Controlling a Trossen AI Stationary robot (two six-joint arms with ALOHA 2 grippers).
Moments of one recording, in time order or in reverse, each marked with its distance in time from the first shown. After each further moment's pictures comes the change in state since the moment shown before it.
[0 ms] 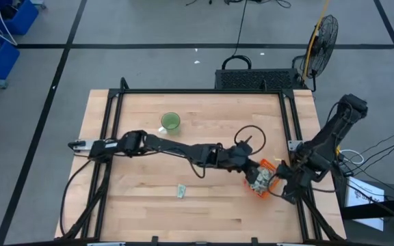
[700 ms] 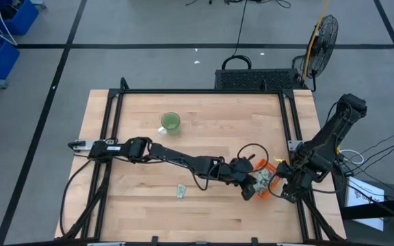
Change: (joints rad) left arm -0.055 0.093 0.000 0.018 0.051 0.123; right arm 0.025 0.000 0.000 -0.037 0.081 -0.001
